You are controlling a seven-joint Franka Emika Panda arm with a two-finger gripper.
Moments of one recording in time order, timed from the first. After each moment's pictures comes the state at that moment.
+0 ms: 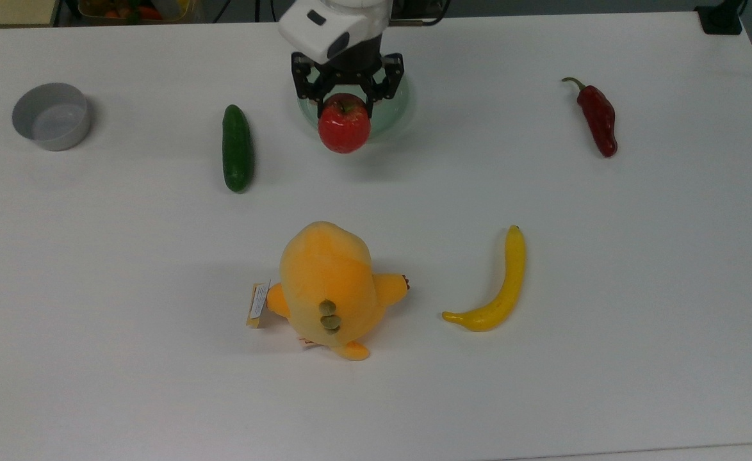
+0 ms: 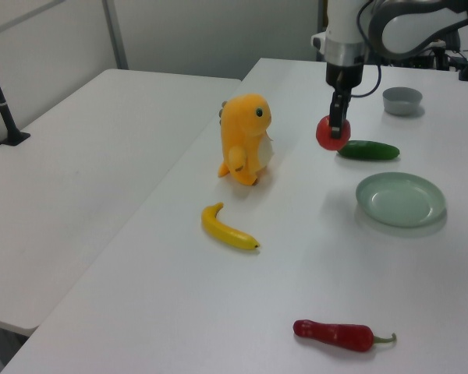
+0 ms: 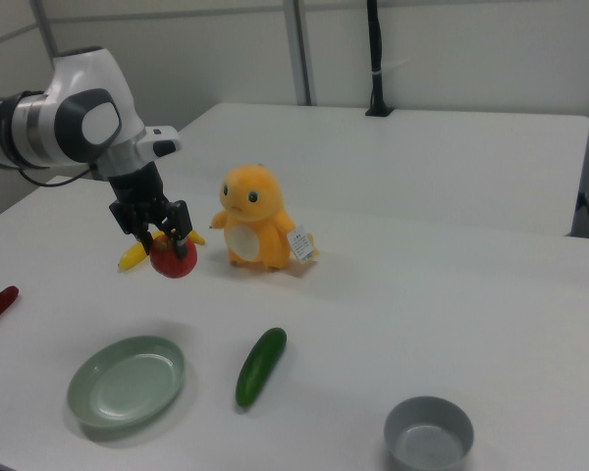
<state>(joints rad) 0.12 0.07 0.08 -1.88 -0.11 1.99 0.11</state>
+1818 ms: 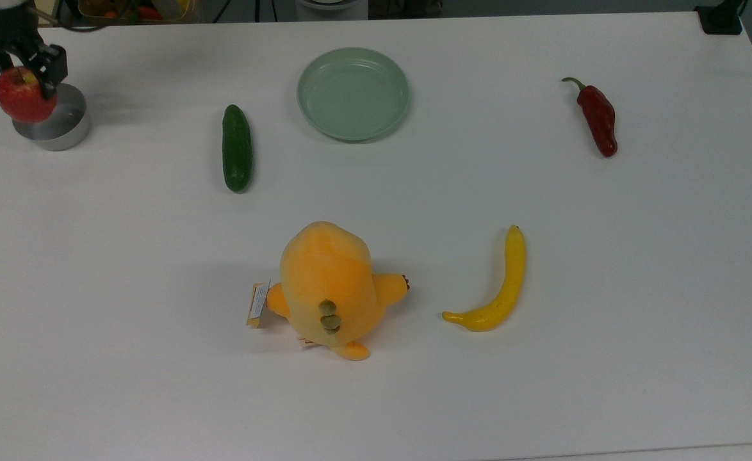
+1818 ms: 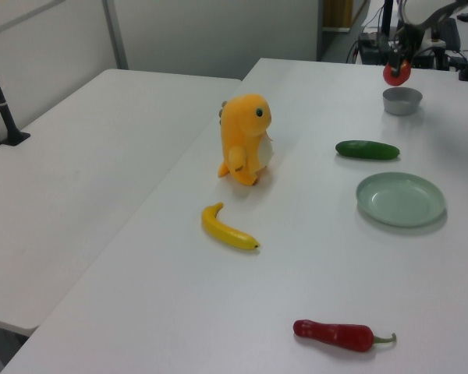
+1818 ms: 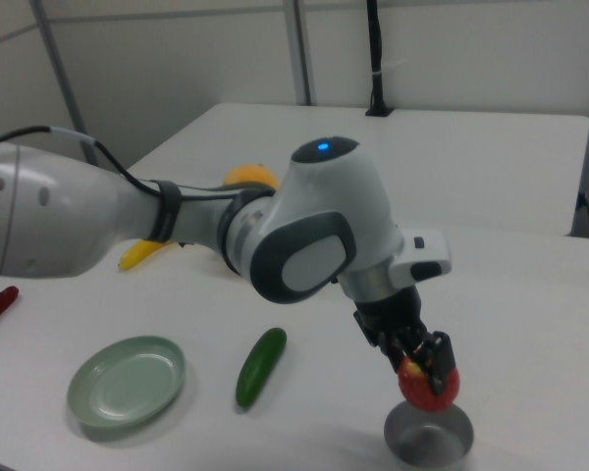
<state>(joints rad) -0.27 0.21 -0.32 -1.89 -0.11 2.32 -0.21</state>
